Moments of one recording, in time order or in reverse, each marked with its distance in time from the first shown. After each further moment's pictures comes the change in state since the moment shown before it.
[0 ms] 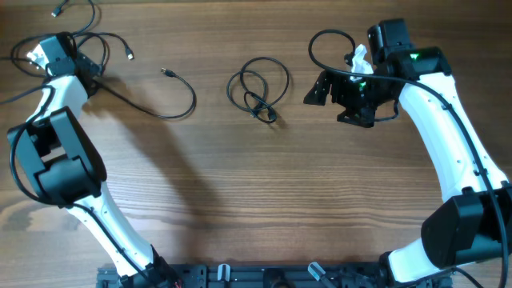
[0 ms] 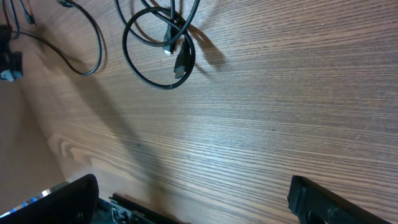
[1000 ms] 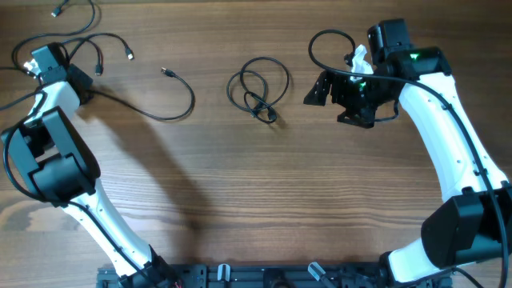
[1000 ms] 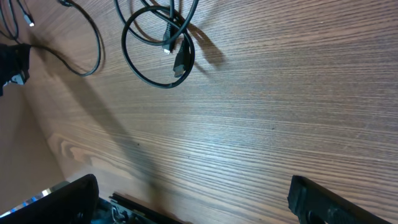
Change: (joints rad) left arm 0.059 0.048 0.000 -0.009 0.073 0.060; right arm 0.000 0.000 0.000 -0.005 0.000 0.000
